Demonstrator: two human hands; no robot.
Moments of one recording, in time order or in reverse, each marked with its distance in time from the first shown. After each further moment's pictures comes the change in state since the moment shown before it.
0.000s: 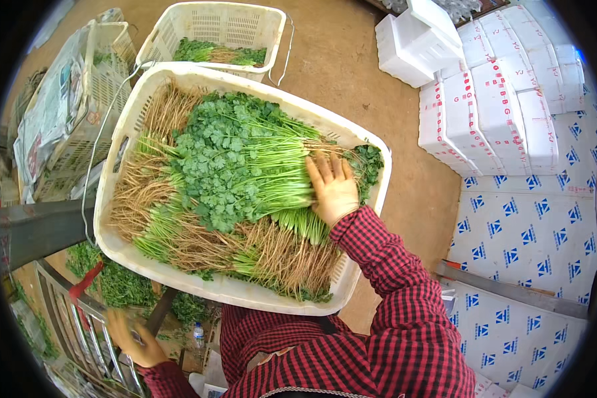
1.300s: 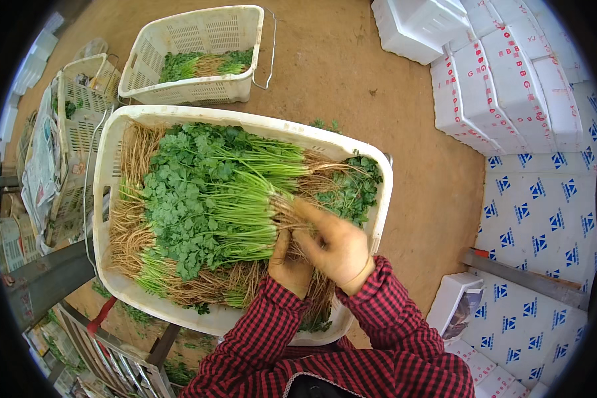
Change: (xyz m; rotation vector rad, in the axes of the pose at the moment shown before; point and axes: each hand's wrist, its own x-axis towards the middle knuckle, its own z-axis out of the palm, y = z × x) left_hand 0.064 0.388 0.204 -2.614 -0.837 -1.260; right_hand -0.030 0.029 -0.035 1.027 0.175 0.134
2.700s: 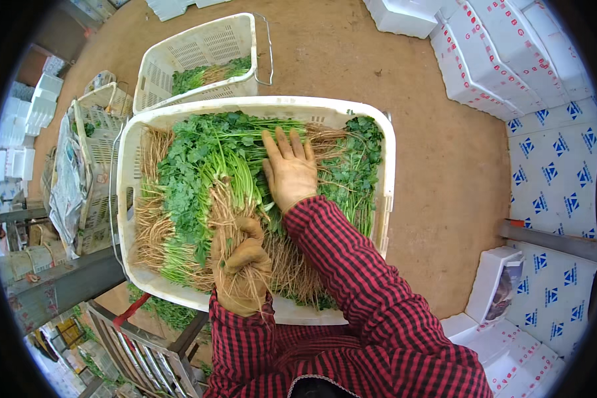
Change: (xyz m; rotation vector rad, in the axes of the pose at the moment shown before) left_hand -0.088 0.079 0.077 -0.181 -0.133 -0.103; right_hand 0.067 0.029 0.121 -0.302 0.453 -0.067
